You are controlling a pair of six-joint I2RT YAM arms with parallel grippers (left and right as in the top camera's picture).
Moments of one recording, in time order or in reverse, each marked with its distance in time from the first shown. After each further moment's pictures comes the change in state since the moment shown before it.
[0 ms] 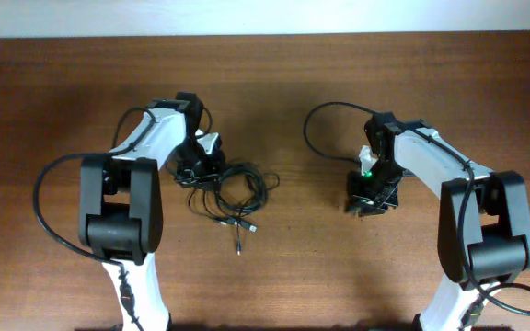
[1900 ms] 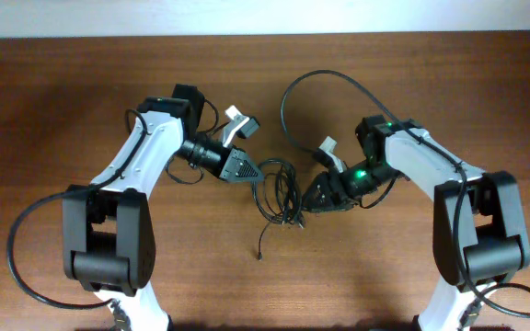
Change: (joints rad) left arm -0.036 -0.193 -0.033 -0.048 0.633 0.631; right arm 0.061 0.000 0.010 -0.056 -0.724 -0.567
